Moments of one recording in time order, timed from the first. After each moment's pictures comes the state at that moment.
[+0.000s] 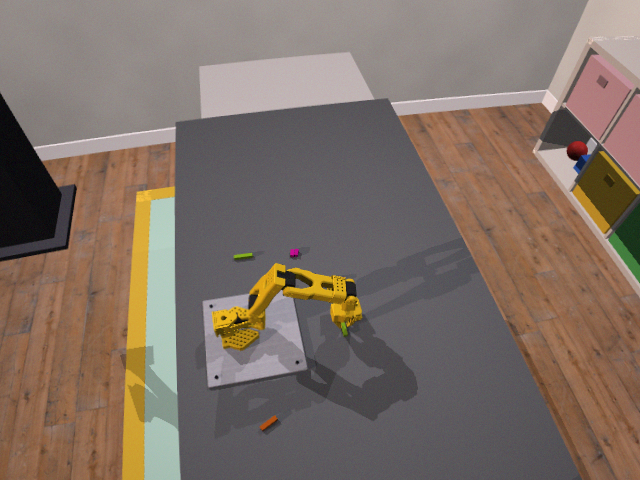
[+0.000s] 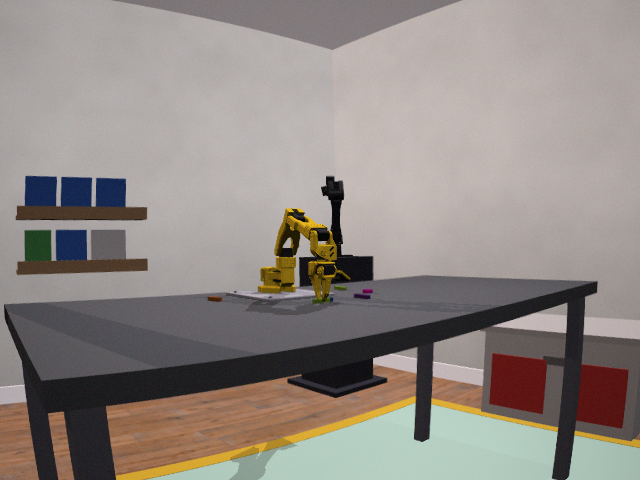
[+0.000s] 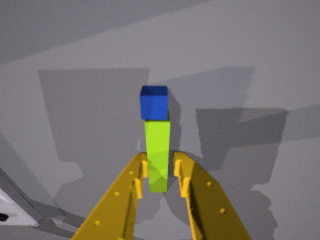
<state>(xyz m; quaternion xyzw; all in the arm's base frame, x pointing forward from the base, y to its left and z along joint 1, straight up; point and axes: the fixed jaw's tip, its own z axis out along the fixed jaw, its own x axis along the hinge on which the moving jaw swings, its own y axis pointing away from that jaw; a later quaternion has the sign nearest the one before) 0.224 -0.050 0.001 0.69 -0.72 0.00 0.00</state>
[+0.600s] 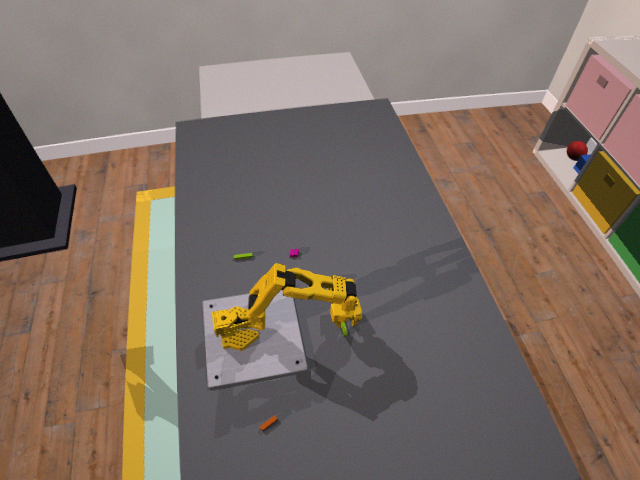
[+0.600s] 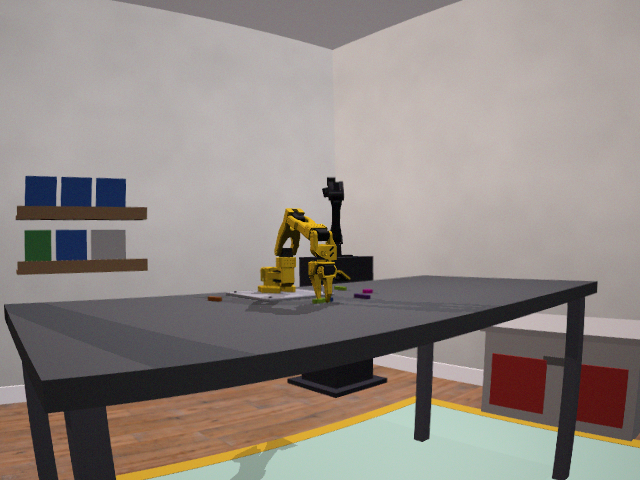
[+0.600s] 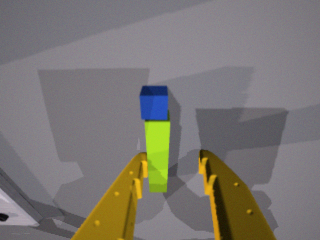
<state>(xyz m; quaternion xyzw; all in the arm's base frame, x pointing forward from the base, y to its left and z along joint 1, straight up) 0.224 -0.050 0.001 0.69 -0.72 0.00 0.00</state>
